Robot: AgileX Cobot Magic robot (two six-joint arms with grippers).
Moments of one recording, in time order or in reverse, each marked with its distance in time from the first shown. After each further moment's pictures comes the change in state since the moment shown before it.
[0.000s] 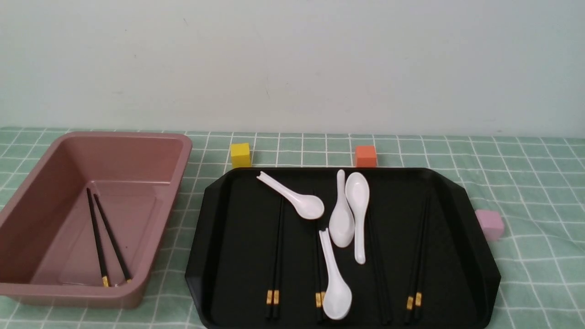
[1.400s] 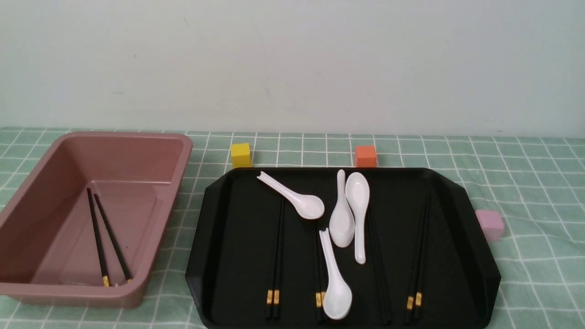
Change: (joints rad) right arm 0.000 0.000 0.000 0.000 0.000 0.000; left arm -0.166 -0.006 0.116 0.480 0.111 -0.372
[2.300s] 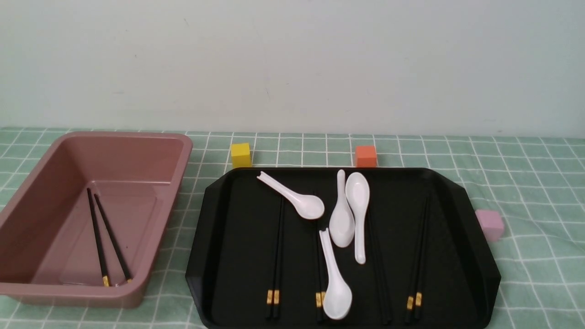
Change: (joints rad) right arm 0.000 0.000 0.000 0.000 0.000 0.000; left arm 0.000 0.000 0.000 0.000 0.000 0.000
